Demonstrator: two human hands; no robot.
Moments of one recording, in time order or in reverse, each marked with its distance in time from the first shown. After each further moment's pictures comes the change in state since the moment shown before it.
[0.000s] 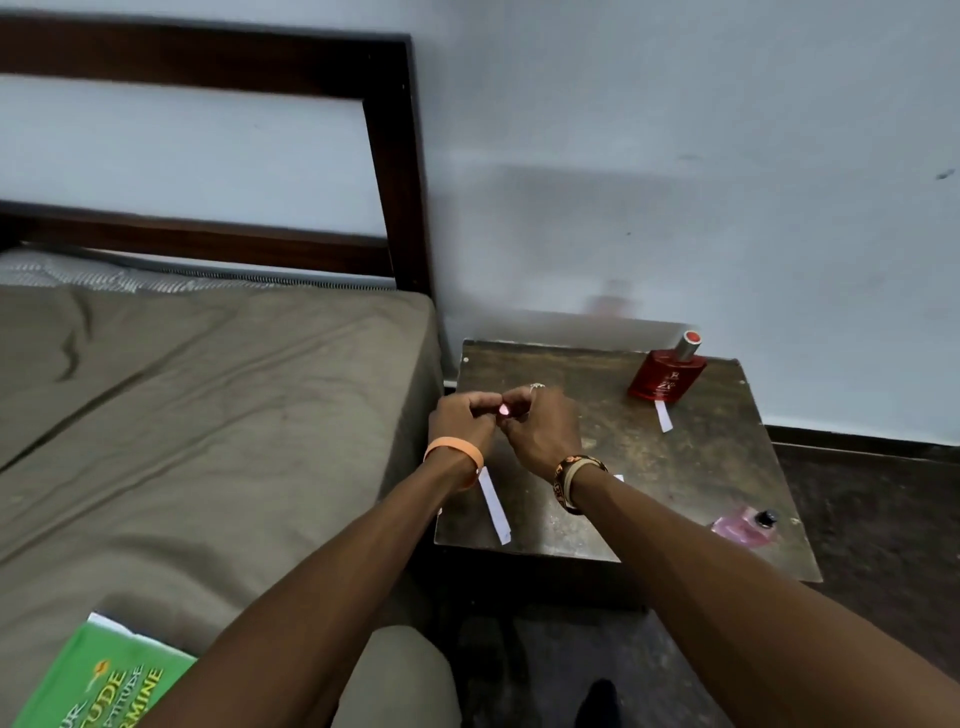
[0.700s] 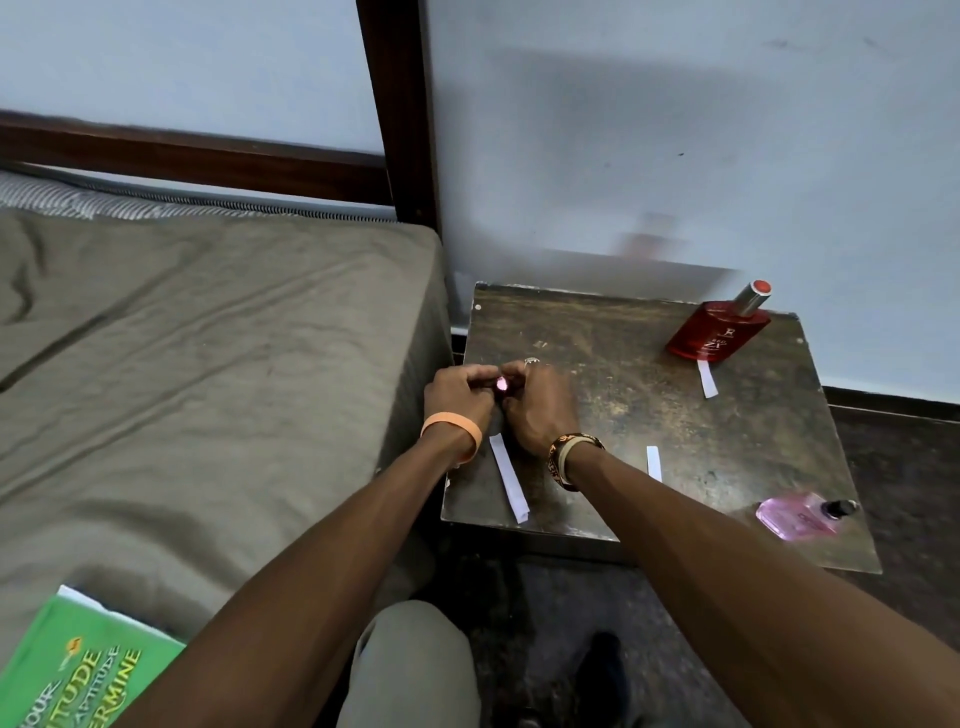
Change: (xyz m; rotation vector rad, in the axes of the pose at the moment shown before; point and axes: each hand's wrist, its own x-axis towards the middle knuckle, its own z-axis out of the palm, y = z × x) left_hand 0.029 -0.049 0.003 0.131 0.026 -0.028; right_hand 0.025 0.028 0.053 -0.060 -0.147 0.076
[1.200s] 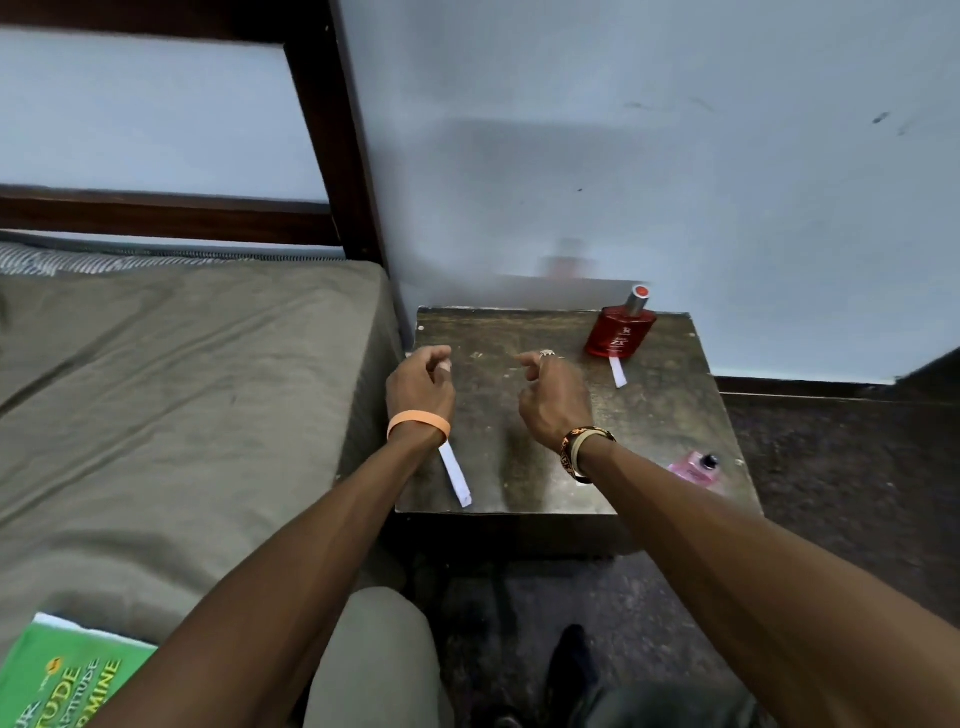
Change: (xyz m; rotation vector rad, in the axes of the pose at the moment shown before) left_hand -0.039 0.056 0.001 -0.038 0.145 0.163; right_hand -0.049 0.022 -0.086 -0.091 0.202 0.070
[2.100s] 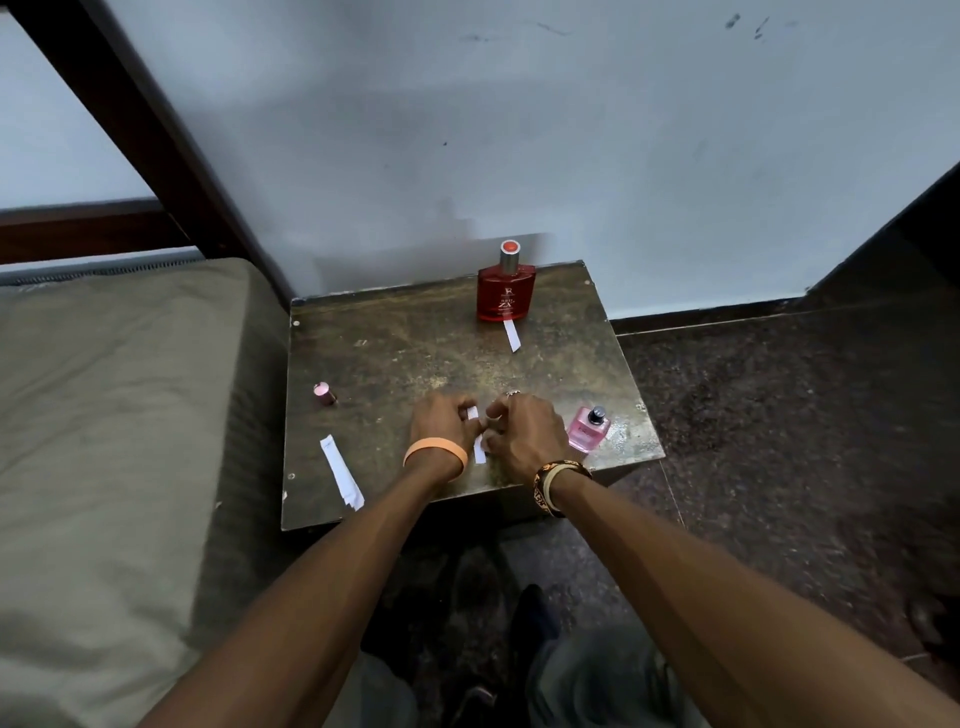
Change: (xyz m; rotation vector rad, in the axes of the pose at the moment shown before) left_hand -0.067 0.002 0.138 0.391 -0.466 0.101; right_hand -0.036 0.117 -0.016 0.049 -0.111 0.190
